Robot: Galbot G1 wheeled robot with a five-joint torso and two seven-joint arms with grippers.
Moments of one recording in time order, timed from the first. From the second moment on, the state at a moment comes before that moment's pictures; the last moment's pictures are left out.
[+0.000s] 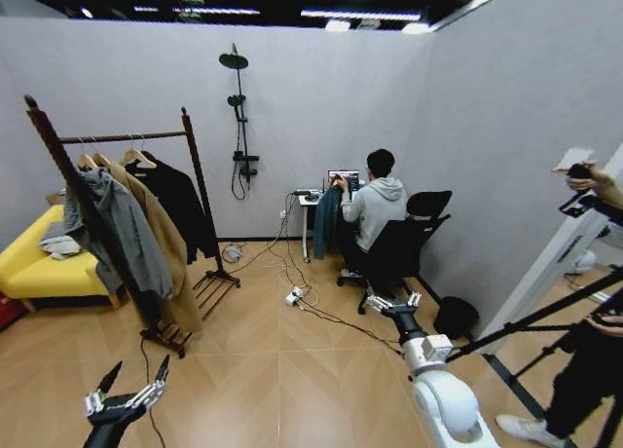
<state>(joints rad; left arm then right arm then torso) 1.83 -1.30 -0.87 -2.29 -0.49 -0.05 0.04 -1.24 1.31 0.61 2.07 0.21 -0.06 0.04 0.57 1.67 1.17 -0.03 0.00</state>
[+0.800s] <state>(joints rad) 1.83 -1.30 -0.87 -2.29 -0.49 -0.05 0.04 -1.23 1.32 0.59 2.08 0.20 -0.07 0.04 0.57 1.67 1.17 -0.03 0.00</state>
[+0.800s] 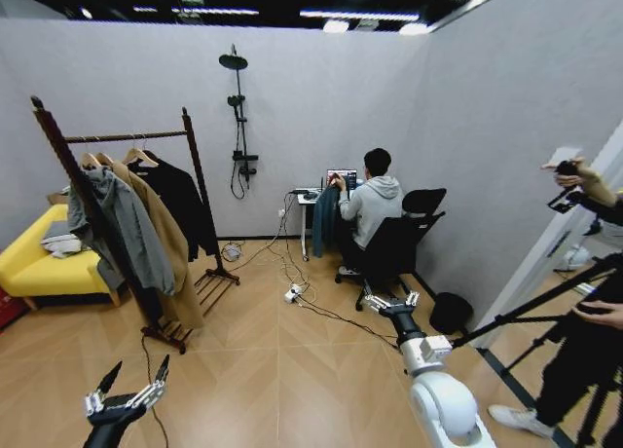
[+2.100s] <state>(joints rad) 1.83 -1.30 -0.87 -2.29 -0.49 -0.05 0.04 -1.32 1.32 0.60 2.11 0.29 -0.09 -0.01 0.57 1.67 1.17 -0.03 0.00</state>
